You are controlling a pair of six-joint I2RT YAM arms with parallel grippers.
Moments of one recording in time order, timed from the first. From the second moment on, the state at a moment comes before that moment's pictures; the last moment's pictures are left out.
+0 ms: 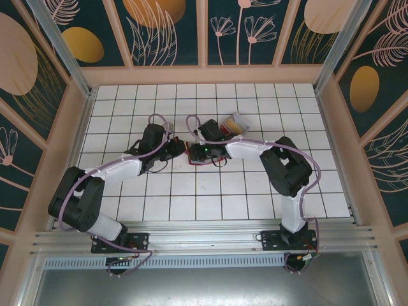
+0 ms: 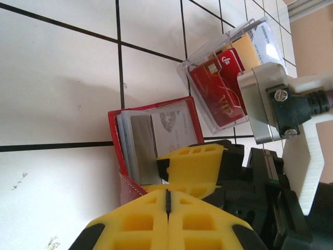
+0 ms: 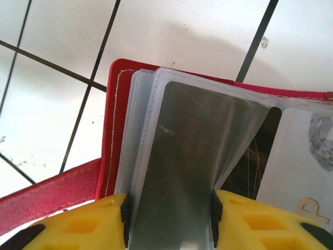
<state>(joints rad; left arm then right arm) -0.46 1.51 0.78 0.08 0.33 -0.77 0.72 1.95 1.23 -0.22 -0.23 0.44</state>
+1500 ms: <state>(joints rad) -0.46 1.49 0.82 0.00 0.26 -0.72 0.50 1.84 1.06 -0.09 -0.45 0.52</state>
